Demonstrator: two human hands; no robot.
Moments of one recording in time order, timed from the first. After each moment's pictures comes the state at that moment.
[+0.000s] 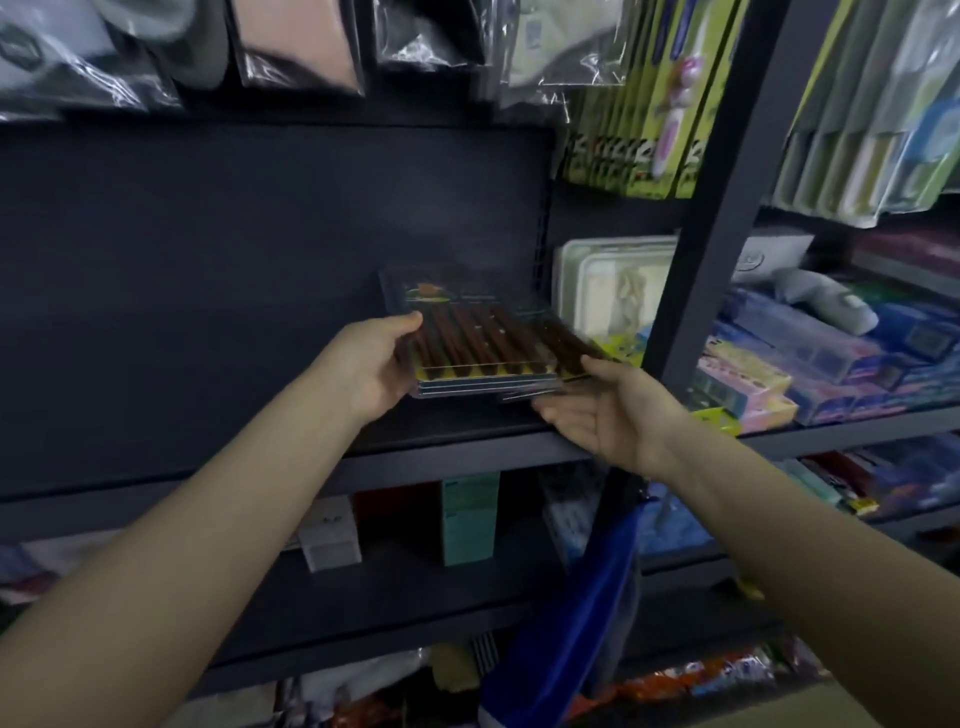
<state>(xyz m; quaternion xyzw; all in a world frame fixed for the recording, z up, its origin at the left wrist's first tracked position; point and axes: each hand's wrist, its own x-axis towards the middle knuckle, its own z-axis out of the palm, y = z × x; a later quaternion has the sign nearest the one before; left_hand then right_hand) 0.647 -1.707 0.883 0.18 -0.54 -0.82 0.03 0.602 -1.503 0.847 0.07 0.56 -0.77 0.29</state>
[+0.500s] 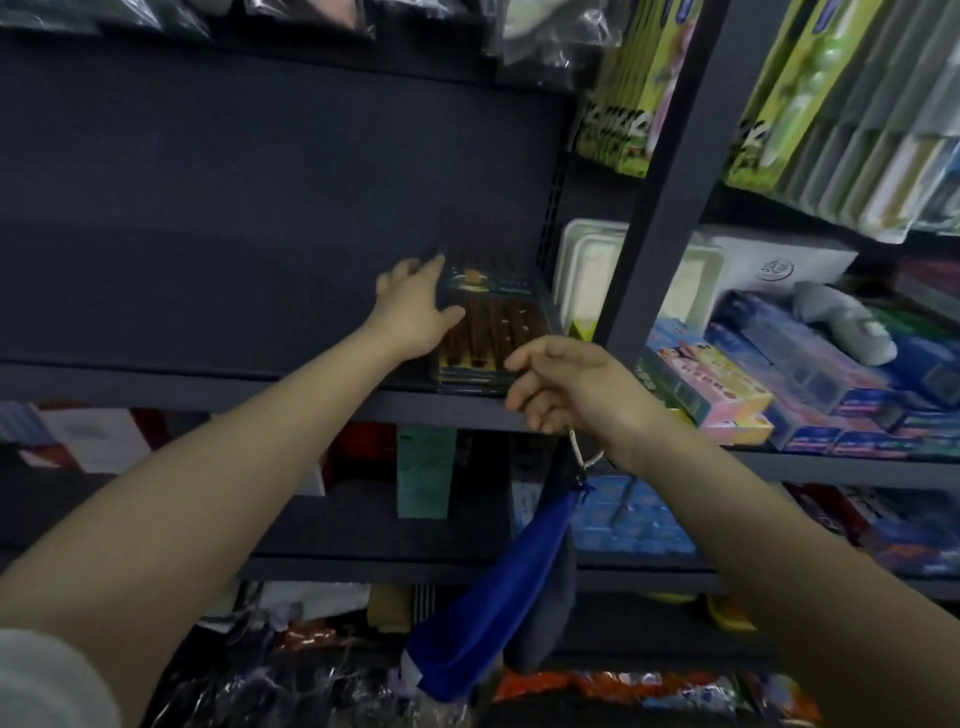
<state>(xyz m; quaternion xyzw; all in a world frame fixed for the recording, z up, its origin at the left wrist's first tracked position) 0.609 -1.651 0.855 0.17 -0.88 -0.40 0.18 0.604 -1.460 0.854 -0.25 0.71 -0.60 0.26</state>
